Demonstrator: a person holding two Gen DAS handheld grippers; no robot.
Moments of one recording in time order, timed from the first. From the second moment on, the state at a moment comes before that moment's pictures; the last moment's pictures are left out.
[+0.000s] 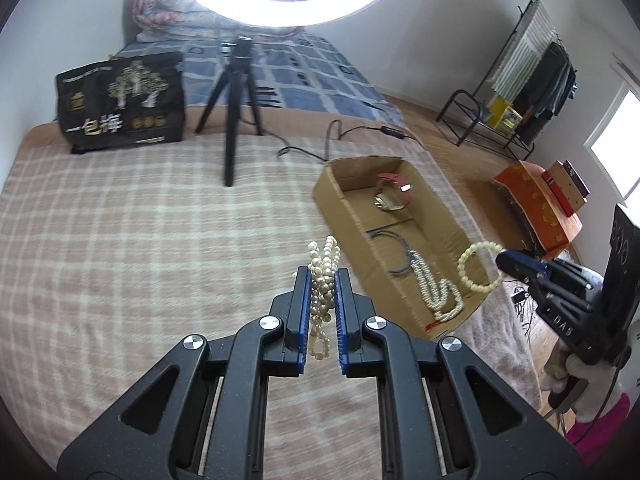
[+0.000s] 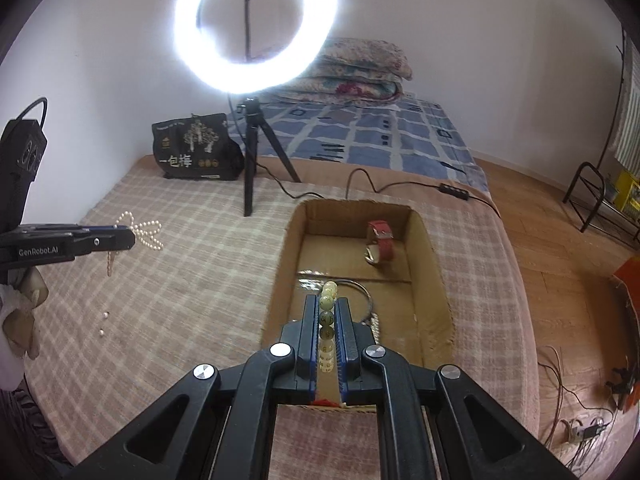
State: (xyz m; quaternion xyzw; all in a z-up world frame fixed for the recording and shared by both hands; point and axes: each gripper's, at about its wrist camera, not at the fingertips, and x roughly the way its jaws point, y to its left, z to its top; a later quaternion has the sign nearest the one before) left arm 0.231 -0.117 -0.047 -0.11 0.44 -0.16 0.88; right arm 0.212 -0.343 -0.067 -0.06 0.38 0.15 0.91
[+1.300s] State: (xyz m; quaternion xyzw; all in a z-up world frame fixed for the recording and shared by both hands) left arm 0.353 -0.249 -0.102 -0.05 0.47 -0.19 0.86; right arm 0.252 -0.398 -0.134 -0.03 0.43 0.11 0.89
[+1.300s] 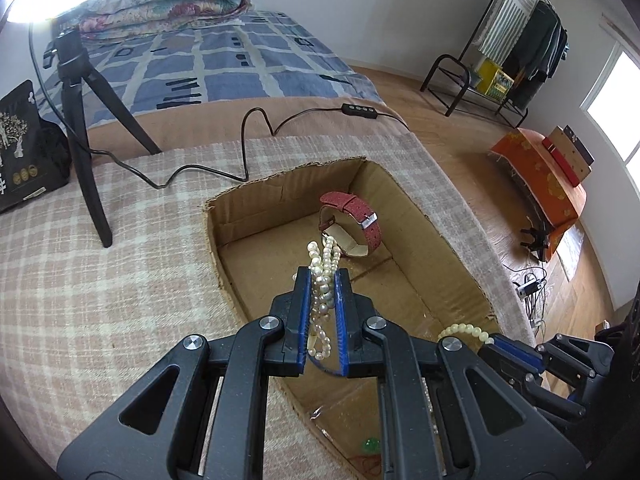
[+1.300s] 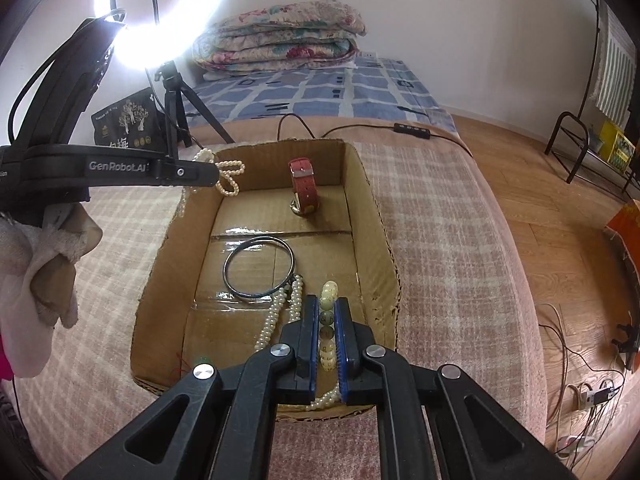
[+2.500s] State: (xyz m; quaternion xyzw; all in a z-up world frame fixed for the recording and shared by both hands) left arm 0.312 -0.231 -0.049 -0.02 0.43 -0.17 0.88; right arm 0.214 -0.375 -0.096 -0.09 0.39 0.08 0.92
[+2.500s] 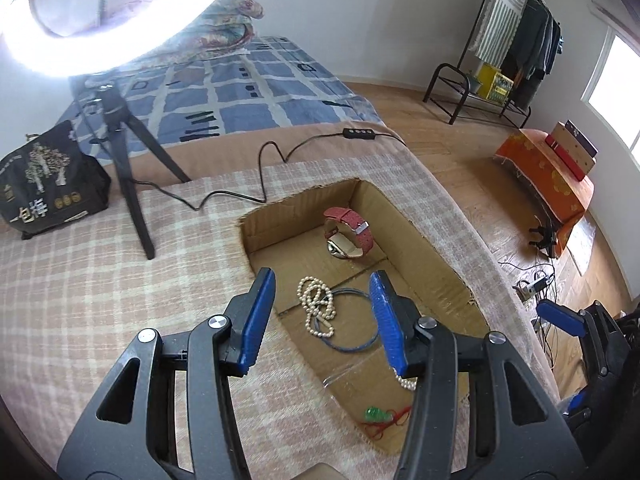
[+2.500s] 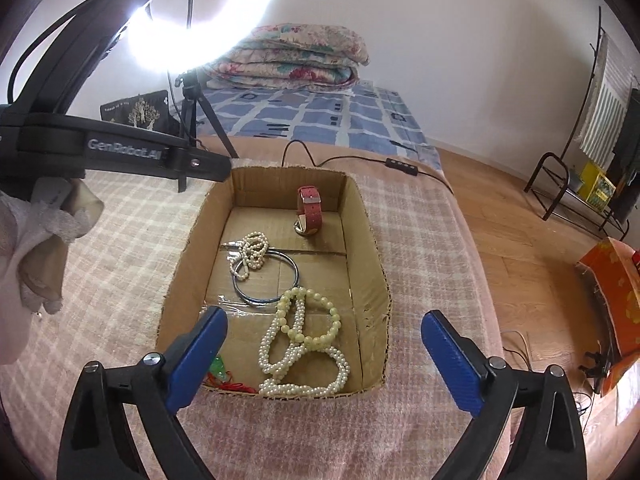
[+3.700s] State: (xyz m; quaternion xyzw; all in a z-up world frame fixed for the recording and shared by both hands) left arm 0.165 -0.011 0.024 -0.06 0.38 -0.09 0.92; right arm 0.161 -0.248 -0.044 -0.08 0.35 0.19 0.91
